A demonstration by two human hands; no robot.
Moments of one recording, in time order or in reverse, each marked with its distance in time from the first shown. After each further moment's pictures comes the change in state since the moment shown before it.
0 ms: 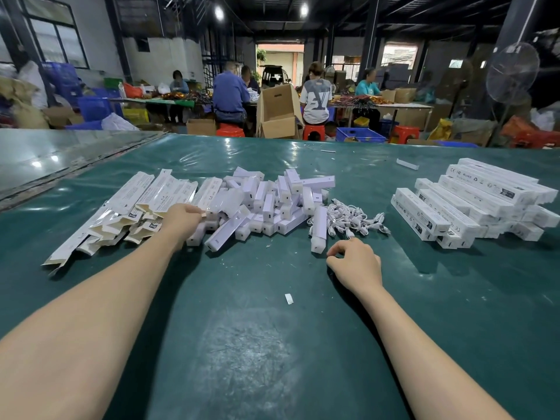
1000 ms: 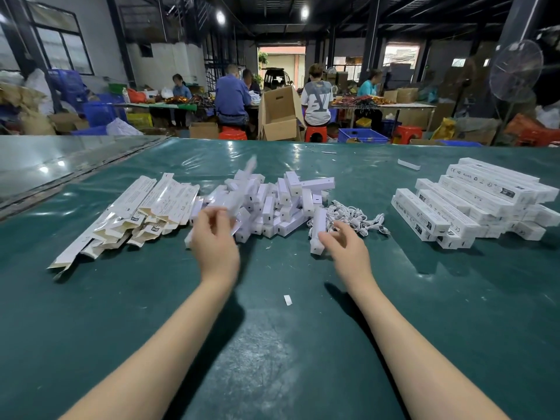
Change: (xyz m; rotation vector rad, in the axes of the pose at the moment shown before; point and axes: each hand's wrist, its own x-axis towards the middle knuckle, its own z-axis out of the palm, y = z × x) left_hand -0.120 0.040 0.043 -0.579 0.411 0.310; right_hand -0.005 -0.014 -0.003 0.773 0.030 -0.004
